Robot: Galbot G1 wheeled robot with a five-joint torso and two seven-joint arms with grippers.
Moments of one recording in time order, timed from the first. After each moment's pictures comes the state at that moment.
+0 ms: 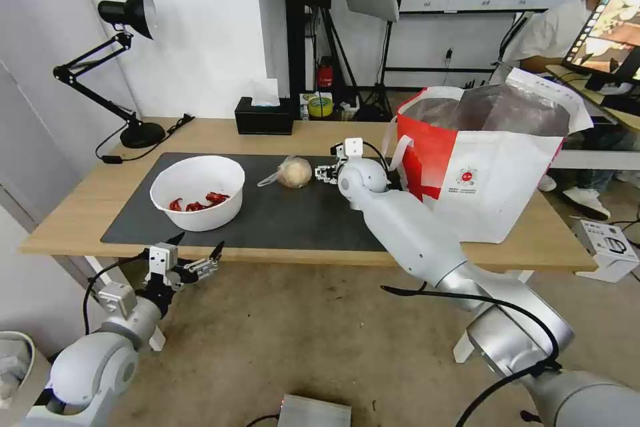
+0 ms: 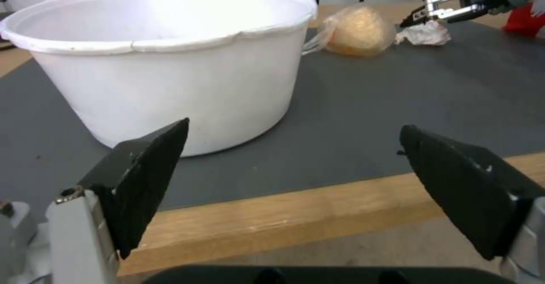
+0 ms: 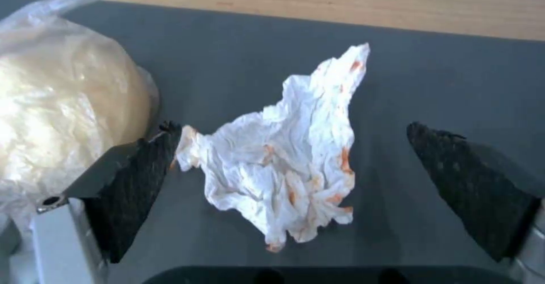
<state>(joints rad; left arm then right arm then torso) 1.46 -1.03 -0.65 -2.01 -0.50 0.18 0.13 -0.20 1.43 -0.23 1.02 0.89 -0.61 0.48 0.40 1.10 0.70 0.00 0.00</state>
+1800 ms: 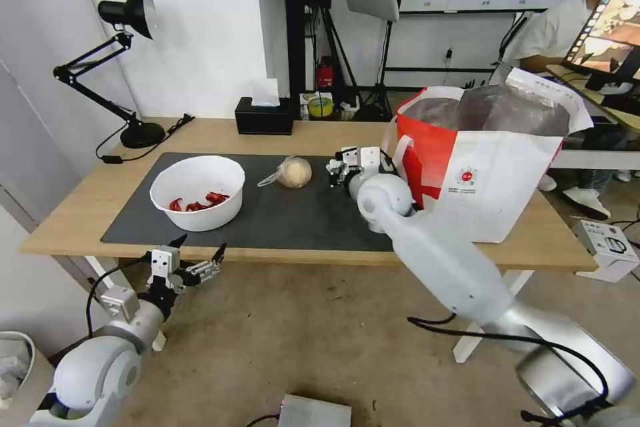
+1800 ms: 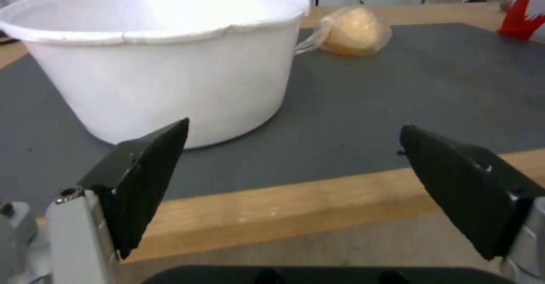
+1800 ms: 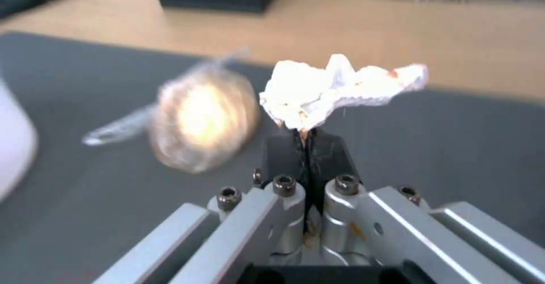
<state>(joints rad) 1.48 -1.05 -0.65 -2.02 -0.50 0.16 0.13 -0.37 1.19 -0.22 1.60 0.96 -0.60 0.53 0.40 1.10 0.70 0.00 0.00</state>
